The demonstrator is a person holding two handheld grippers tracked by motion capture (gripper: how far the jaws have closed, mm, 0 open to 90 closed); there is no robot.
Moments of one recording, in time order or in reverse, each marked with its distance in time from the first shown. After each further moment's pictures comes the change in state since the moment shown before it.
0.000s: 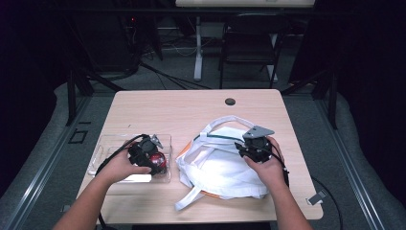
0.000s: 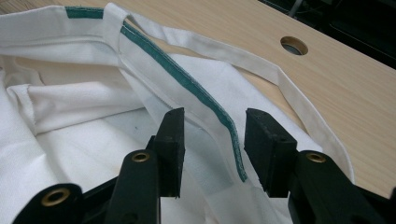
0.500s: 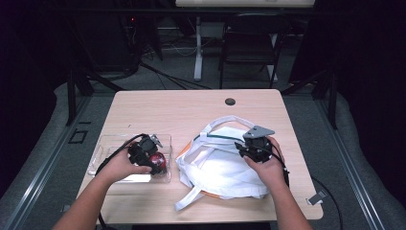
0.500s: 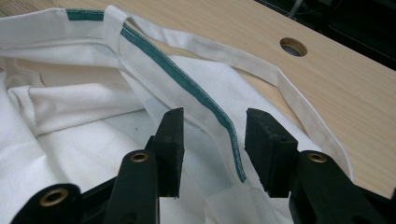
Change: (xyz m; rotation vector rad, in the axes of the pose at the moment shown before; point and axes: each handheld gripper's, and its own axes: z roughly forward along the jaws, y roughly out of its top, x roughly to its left) left arm 0.003 0.000 0.000 0.017 -0.025 -0.033; right arm 0.000 0.000 -0.001 -0.007 0.001 0.003
